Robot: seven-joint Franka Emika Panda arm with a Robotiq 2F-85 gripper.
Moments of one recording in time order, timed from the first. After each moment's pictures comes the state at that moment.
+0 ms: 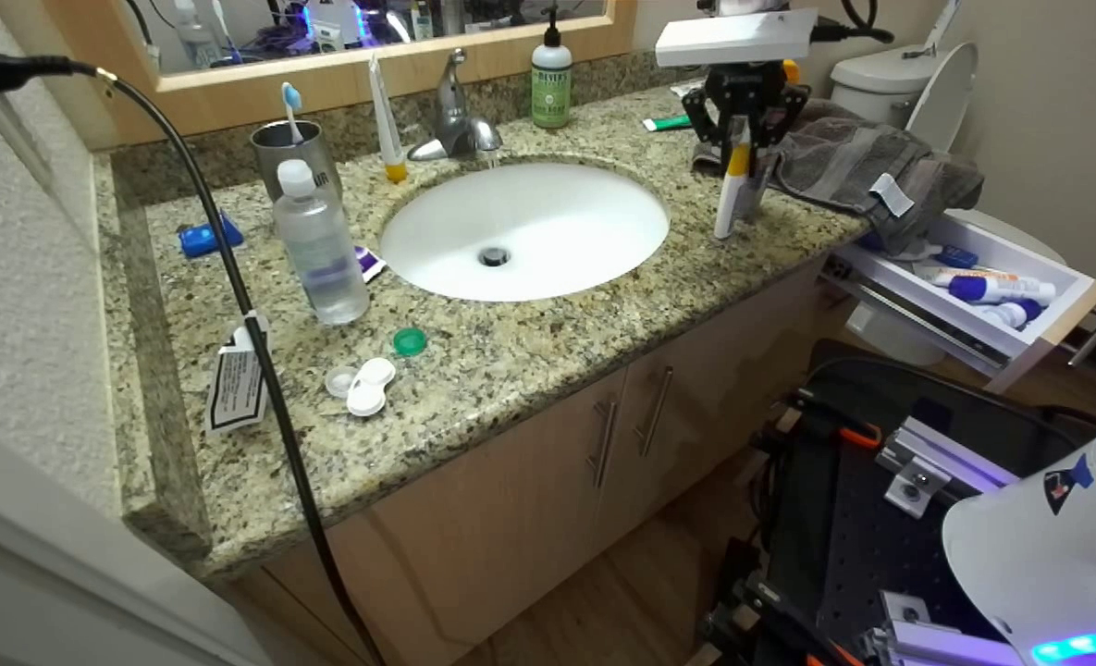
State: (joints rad) arm -0.32 0.01 -0.27 -2.36 -0.26 2.23 1.17
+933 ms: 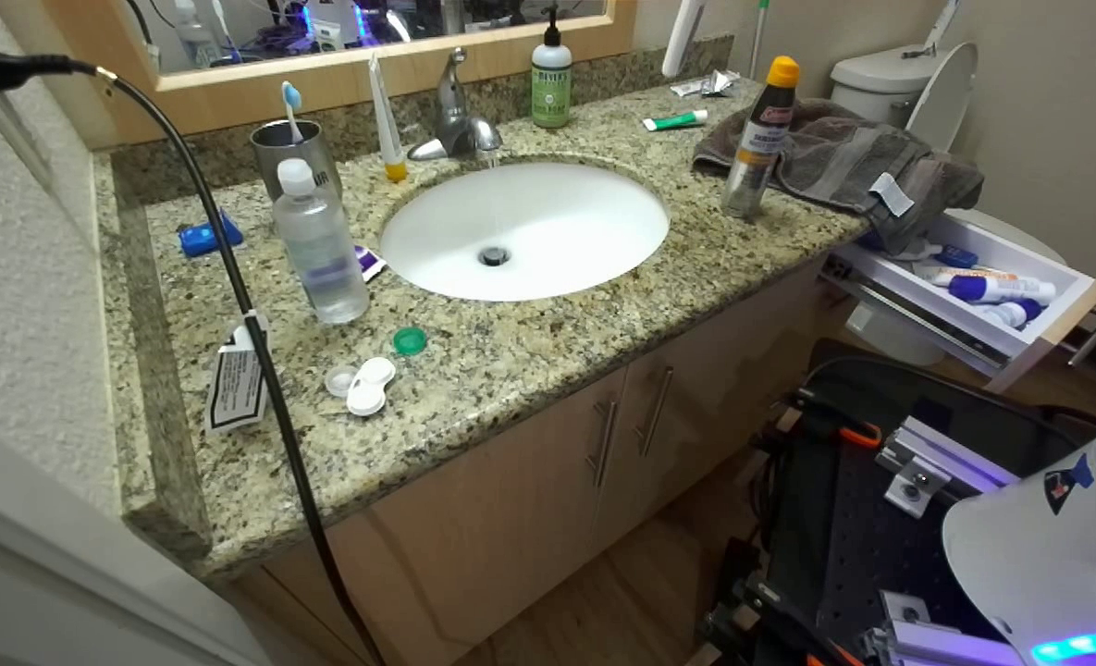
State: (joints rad) arm -0.28 -0.28 -0.23 -2.25 -0.23 2.25 1.11
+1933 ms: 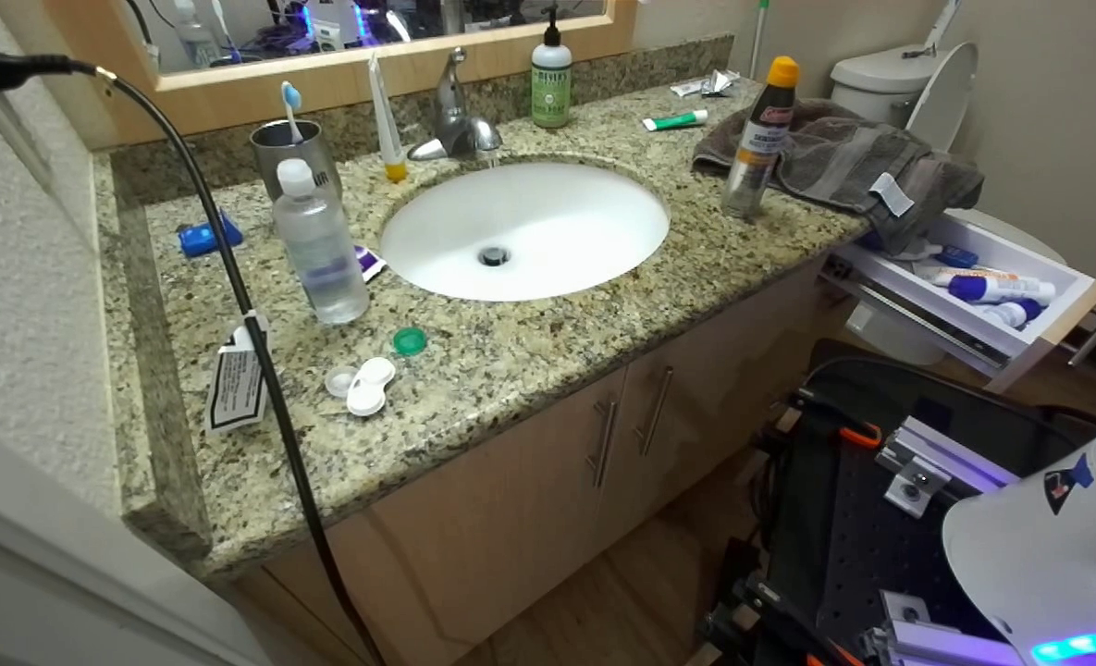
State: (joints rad) arm -0.29 -0.08 -0.22 -1.95 -0.24 2.16 1.19
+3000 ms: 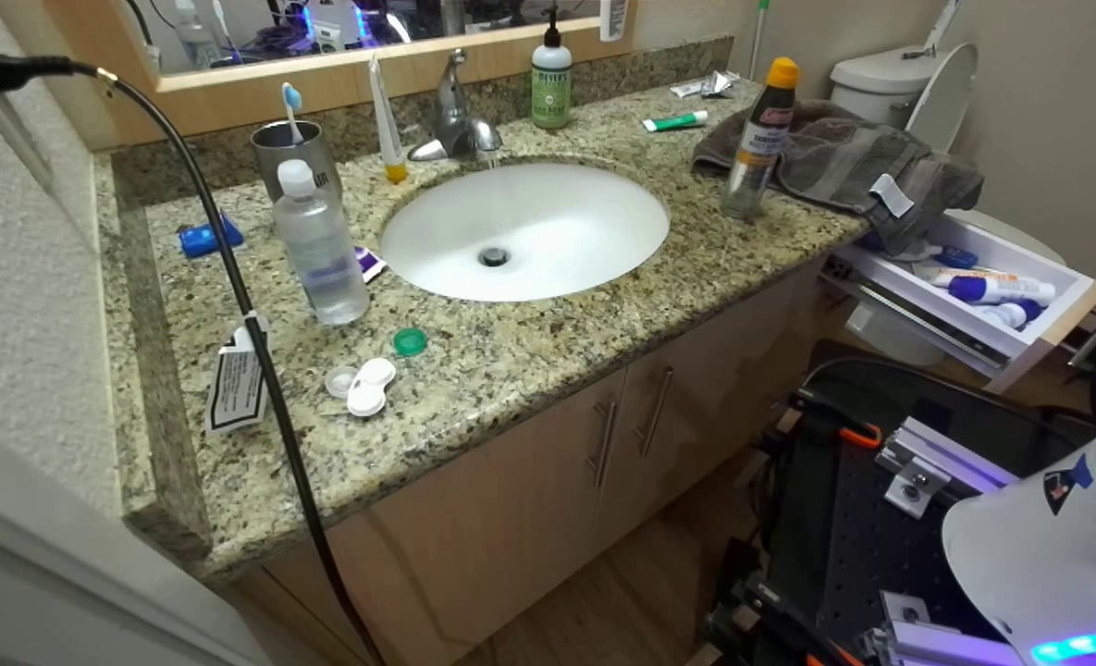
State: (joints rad) arm -0.33 0.52 -0.33 -1.28 -0.06 1.93 1.50
